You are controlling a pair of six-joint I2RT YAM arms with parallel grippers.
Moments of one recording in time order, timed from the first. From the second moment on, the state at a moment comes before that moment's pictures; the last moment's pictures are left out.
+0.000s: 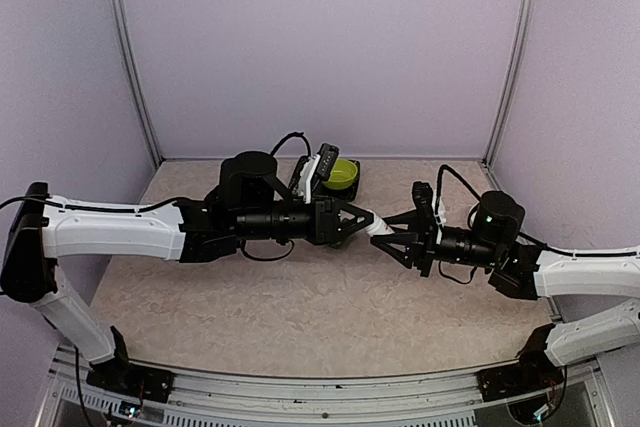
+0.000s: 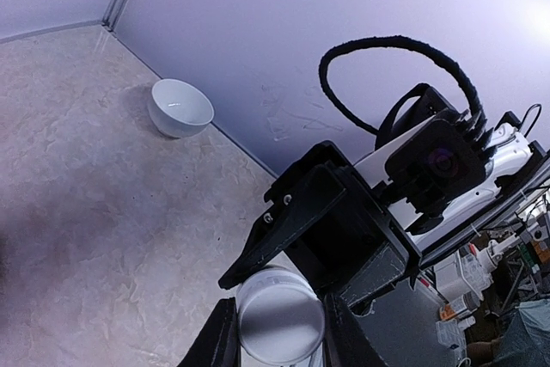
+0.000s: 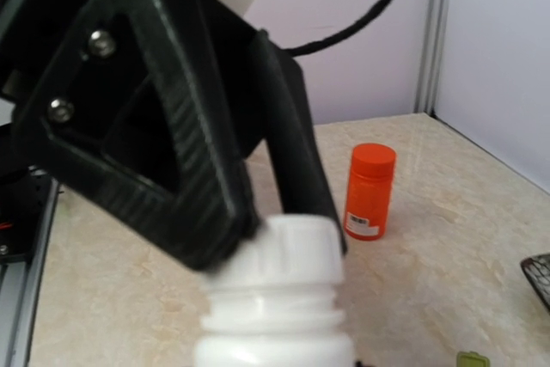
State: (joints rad) left arm -1.05 1.58 1.10 0.31 0.30 -0.58; right arm 0.79 1.13 0.50 0.62 -0.50 -0.05
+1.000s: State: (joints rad) left arm -1.02 1.65 1.14 0.30 0.34 -0.58; right arm 0.83 1.10 0.53 0.46 -0.32 -0.11
